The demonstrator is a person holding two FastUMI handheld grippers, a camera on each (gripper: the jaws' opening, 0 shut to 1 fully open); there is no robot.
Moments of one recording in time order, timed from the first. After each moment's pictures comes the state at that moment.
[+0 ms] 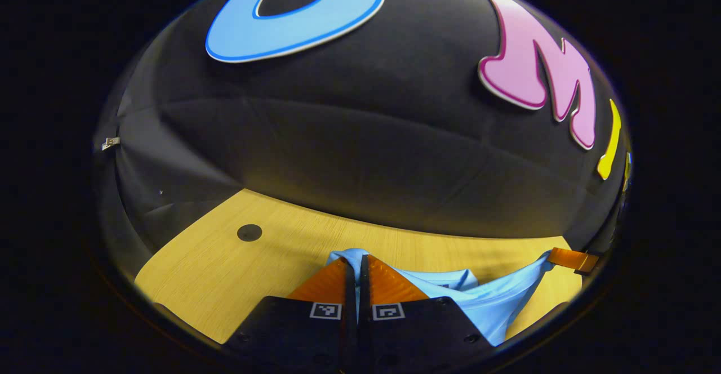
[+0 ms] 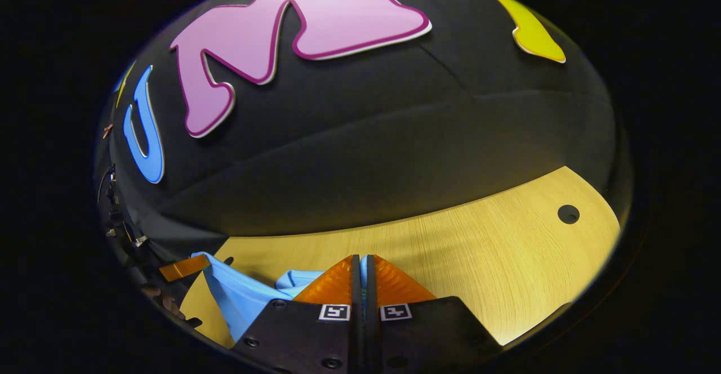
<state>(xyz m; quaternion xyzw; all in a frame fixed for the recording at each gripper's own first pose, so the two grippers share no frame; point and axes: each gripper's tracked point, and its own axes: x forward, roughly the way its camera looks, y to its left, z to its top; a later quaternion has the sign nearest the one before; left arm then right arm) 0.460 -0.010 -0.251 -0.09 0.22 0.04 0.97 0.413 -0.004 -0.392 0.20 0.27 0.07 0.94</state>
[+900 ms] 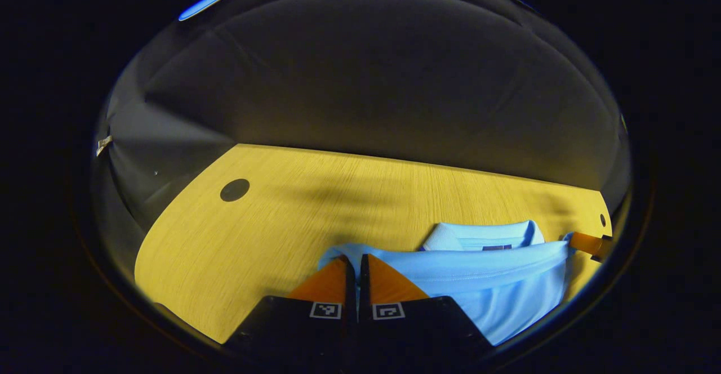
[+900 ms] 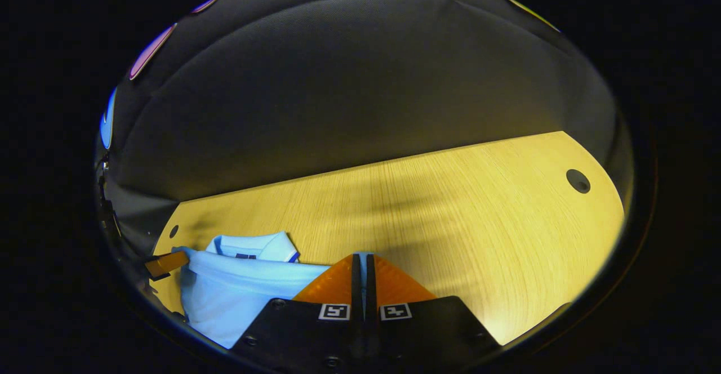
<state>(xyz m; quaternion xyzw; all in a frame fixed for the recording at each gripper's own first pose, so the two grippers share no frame) 0.479 -0.011 -0.369 -0.04 0.33 0.07 0.94 0.420 -0.017 -0.511 0.16 0.38 0.02 0.91</state>
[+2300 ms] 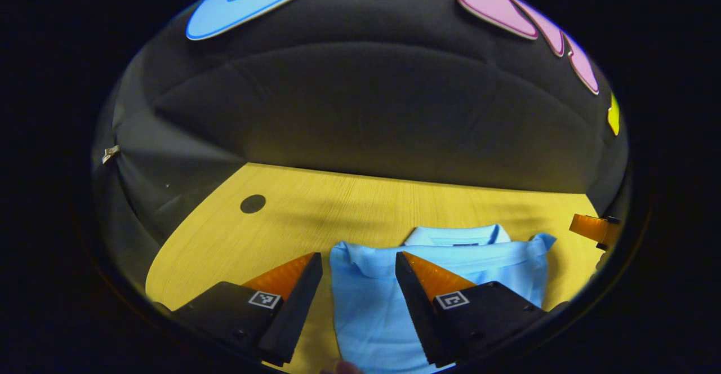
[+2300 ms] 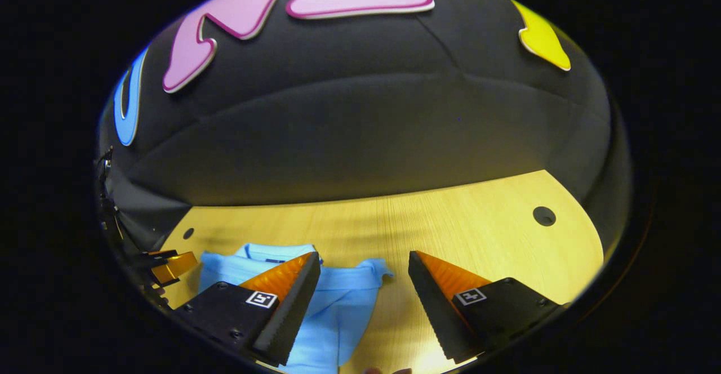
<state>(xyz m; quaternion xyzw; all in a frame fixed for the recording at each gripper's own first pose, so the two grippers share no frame) 0.418 -0.021 -0.291 -0.04 0.29 0.05 0.96 0.381 -0.025 -0.399 0.13 0.32 0.03 0.94</state>
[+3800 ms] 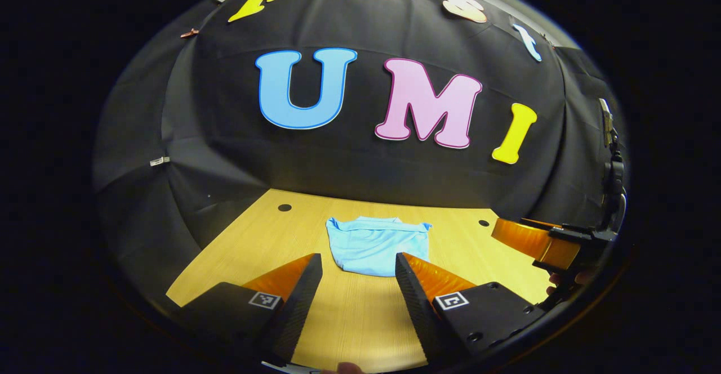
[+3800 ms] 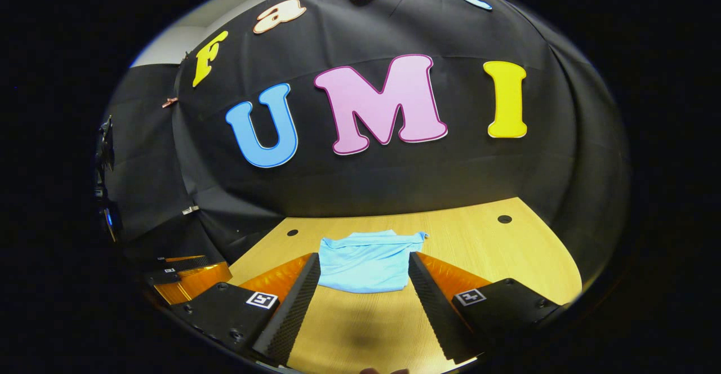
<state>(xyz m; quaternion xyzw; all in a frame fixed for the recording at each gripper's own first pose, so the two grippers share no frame) 0.065 -0.053 -0.101 -0.08 0.19 -0.02 0.98 0.078 0.027 -0.166 0.14 0.20 0.11 0.96</state>
